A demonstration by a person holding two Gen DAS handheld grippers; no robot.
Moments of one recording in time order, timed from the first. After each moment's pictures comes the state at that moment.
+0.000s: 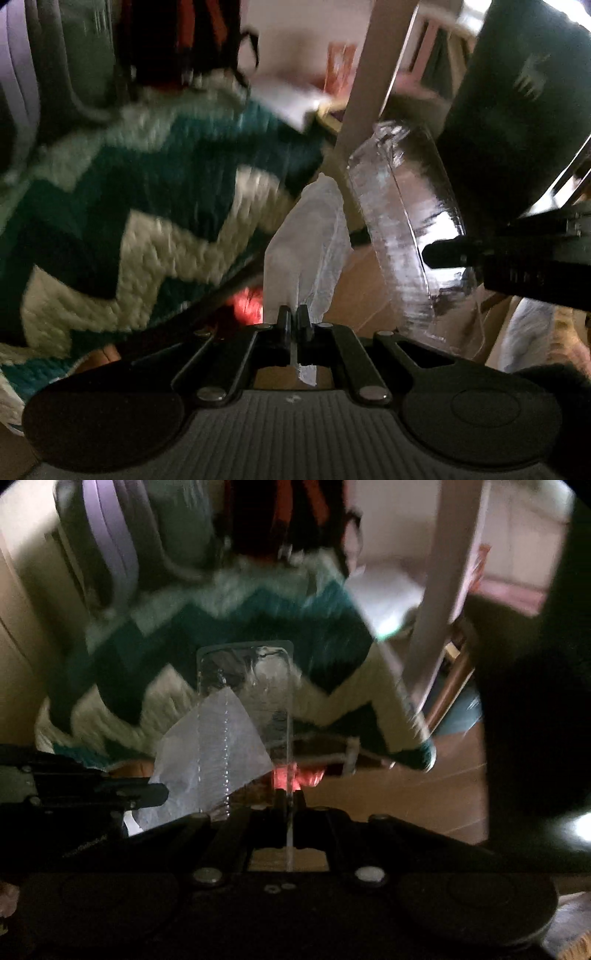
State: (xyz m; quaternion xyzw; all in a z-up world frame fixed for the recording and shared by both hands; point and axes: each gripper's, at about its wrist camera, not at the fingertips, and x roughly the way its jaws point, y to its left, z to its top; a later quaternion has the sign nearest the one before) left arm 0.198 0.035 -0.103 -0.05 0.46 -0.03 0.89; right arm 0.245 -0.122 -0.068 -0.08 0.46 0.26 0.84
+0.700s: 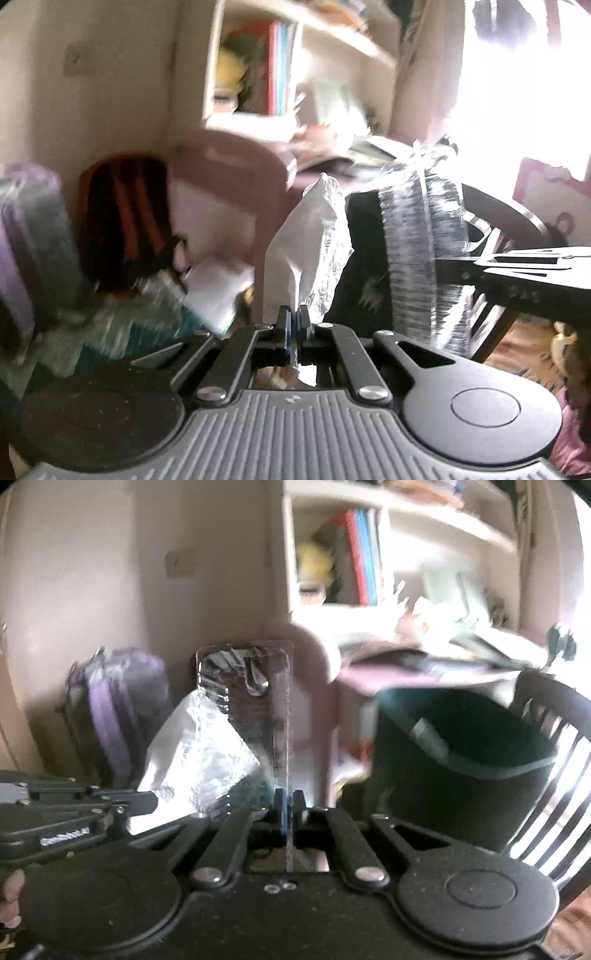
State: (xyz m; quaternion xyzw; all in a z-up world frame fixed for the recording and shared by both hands) left arm 0.194 -0.075 0.154 -0.03 0.26 -0.09 0.96; right arm 0.208 -0.261 0.158 -0.01 0.24 0.20 0.95
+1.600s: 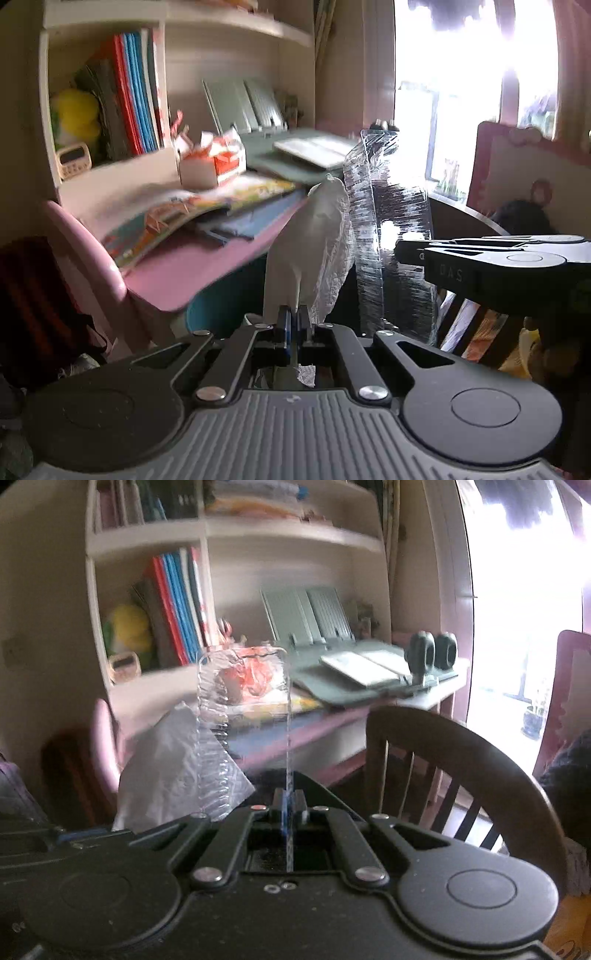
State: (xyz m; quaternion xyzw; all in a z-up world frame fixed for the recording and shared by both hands) left arm 0.369 -0.270 0.187 0.06 0.29 -0.16 0.94; right arm 0.358 -0.421 0.186 0.05 0.23 0.03 0.97
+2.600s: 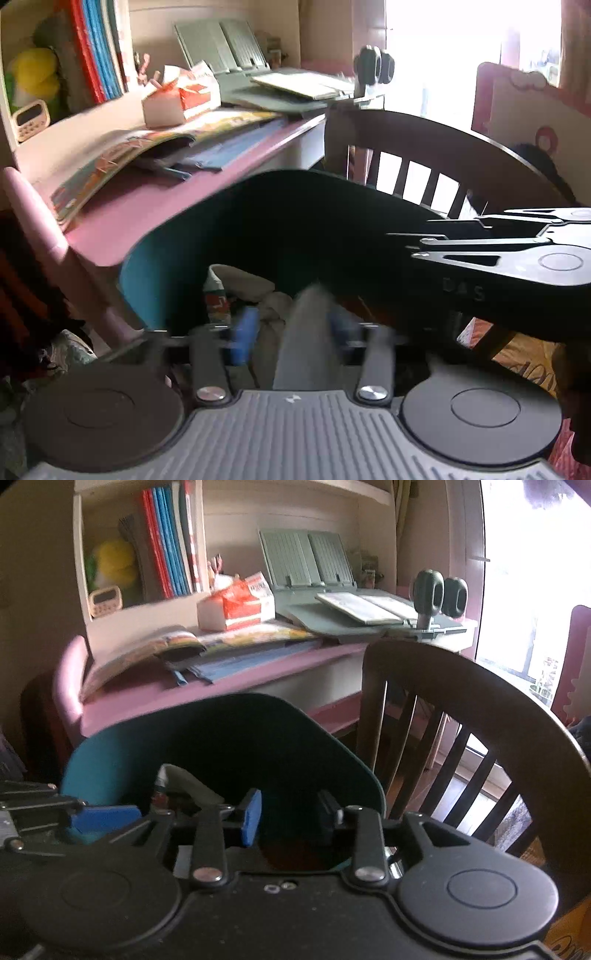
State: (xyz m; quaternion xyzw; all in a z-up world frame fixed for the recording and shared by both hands) left arm 0.402 -0.296 0.133 0.08 0.35 -0.17 0.92; right arm 0.375 -0.430 0.134 0.03 0.29 0.04 0.96
